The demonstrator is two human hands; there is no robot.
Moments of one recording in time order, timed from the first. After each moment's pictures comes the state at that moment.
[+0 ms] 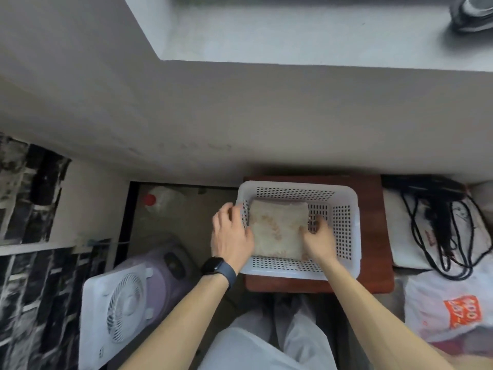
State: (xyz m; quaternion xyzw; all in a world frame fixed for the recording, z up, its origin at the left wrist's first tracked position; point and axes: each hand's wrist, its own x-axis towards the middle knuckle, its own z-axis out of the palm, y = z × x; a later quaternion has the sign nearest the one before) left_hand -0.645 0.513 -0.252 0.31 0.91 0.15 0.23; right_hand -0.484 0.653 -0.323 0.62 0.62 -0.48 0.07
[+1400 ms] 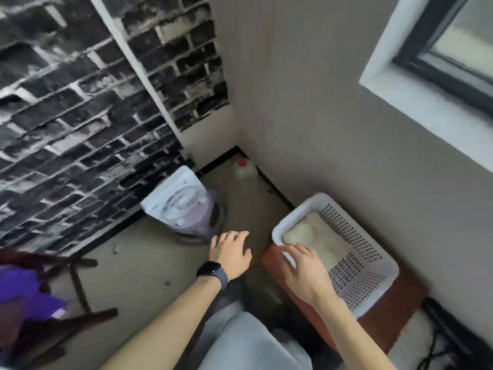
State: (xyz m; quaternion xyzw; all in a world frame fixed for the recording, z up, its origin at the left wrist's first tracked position) left_hand -0.504 0.371 -0.203 0.02 0.97 0.12 0.23; right_hand -0.463 0.577 -0.192 -0.04 0.95 -0.29 0.15
